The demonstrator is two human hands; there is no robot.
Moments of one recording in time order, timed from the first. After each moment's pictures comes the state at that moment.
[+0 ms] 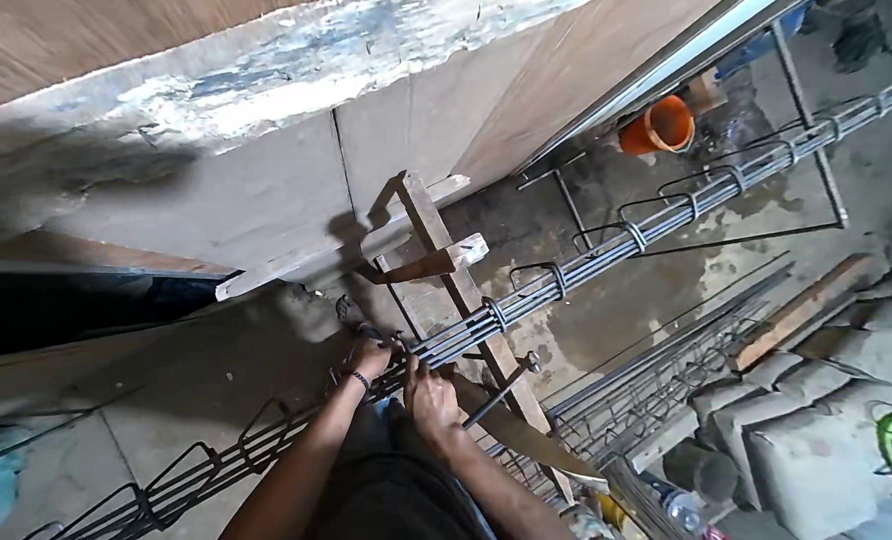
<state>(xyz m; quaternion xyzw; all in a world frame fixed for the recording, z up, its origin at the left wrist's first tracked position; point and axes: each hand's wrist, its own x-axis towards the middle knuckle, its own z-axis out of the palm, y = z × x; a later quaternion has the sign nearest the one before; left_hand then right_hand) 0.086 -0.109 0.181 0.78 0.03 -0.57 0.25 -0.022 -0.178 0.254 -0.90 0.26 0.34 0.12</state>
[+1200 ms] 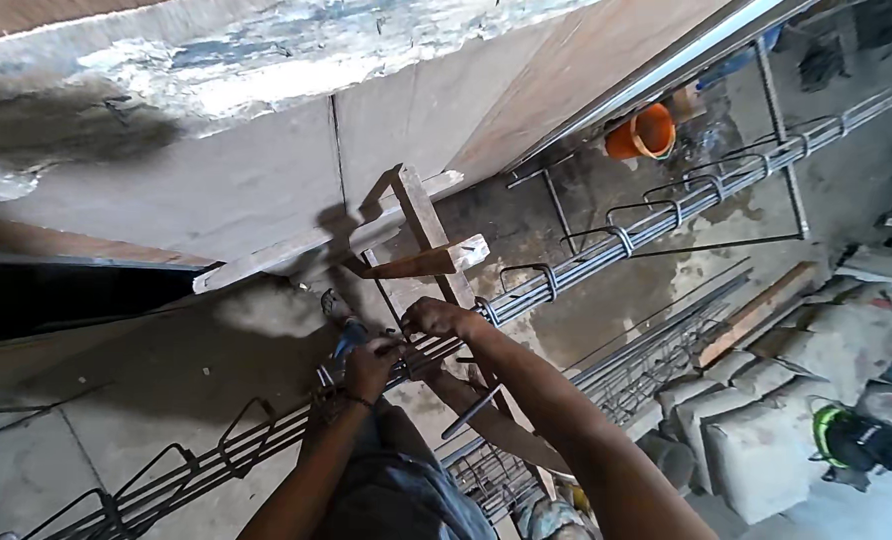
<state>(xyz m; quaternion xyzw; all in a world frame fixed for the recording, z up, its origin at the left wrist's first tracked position) 0.053 -0.108 0.184 0.81 0.02 -0.44 0.39 0.072 -0.324 0.167 -0.80 -0.11 0.46 0.36</state>
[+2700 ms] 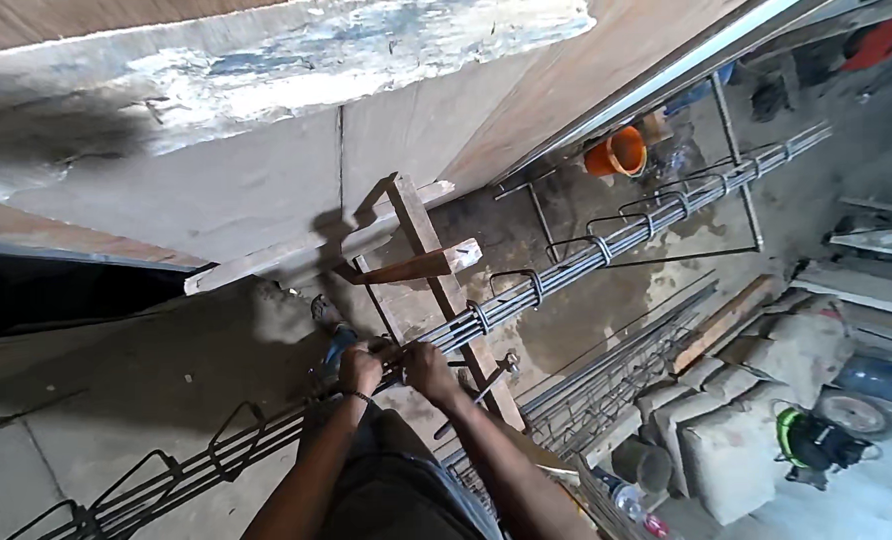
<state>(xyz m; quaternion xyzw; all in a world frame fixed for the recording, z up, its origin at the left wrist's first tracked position) 0.056 -0.109 0.188 0.81 0.04 -0.44 0.39 0.017 -0.235 0.264 -0.76 0.35 0.42 0.35</state>
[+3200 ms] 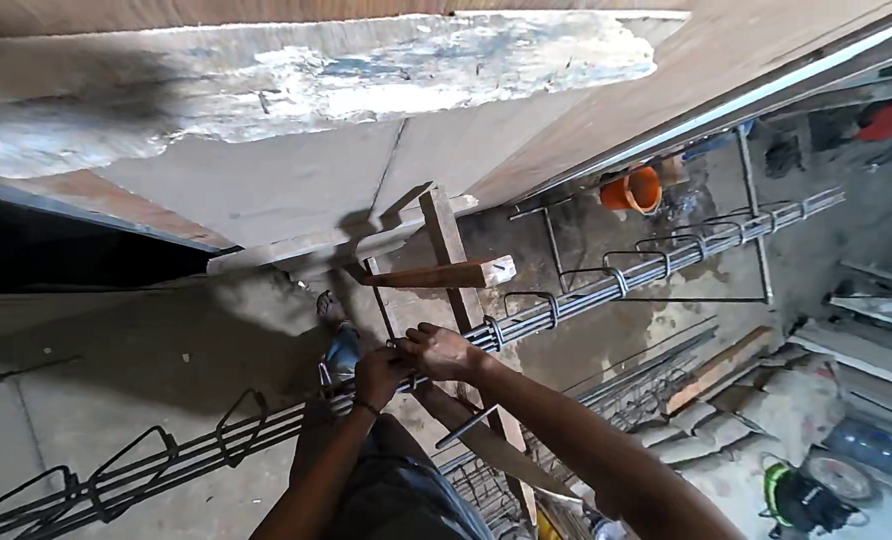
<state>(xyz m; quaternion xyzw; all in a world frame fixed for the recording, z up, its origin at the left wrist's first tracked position) 0.047 -0.096 0.186 0.79 -0.03 -0.46 0.41 0.053 -0.278 0.230 -0.89 -0.37 0.24 0.12</state>
